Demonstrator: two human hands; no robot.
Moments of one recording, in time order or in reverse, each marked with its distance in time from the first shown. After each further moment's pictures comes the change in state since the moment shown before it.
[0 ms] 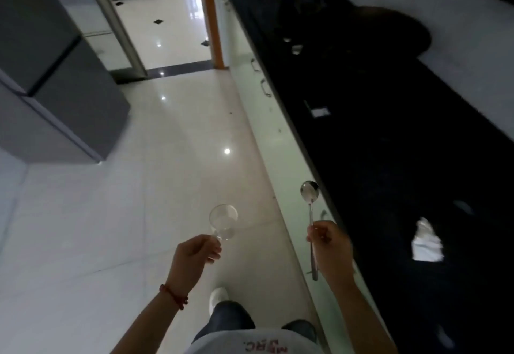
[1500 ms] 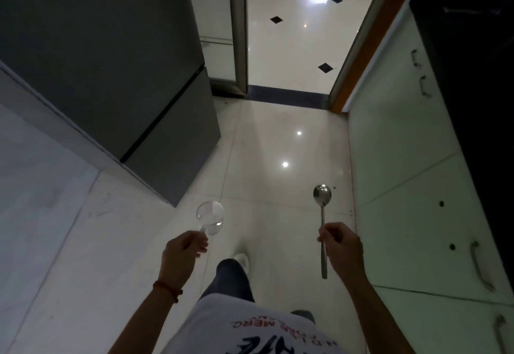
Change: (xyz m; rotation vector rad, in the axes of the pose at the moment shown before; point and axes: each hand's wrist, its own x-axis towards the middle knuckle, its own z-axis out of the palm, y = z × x) left_hand 0.612 0.102 -0.458 -0.093 0.460 -0.200; right_hand 0.451 -0.363 0.628 -0.201 -0.408 -0.113
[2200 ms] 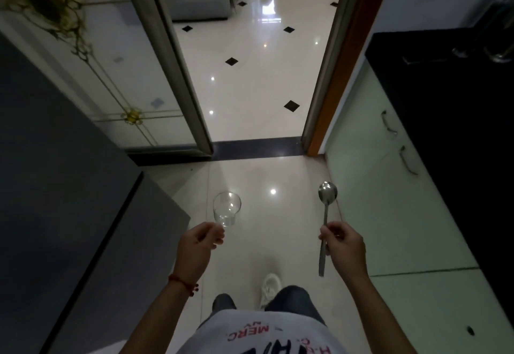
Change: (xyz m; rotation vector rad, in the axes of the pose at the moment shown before) left_hand 0.319 0.271 0.171 0.029 -0.175 0.205; right_hand 0.352 -0.135 -0.040 0.226 0.171 0.110
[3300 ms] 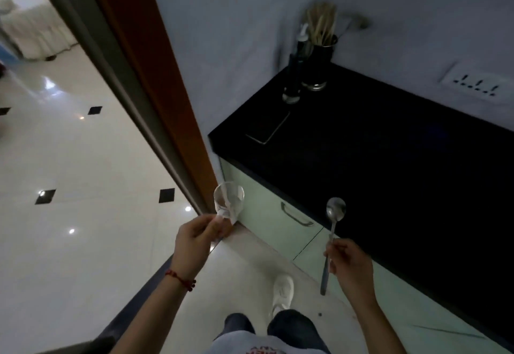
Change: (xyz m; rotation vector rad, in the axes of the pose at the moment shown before) left_hand 0.420 0.283 0.338 0.207 -0.817 0.382; right_hand 0.331 -0.097 -0.095 0.294 0.769 0.285
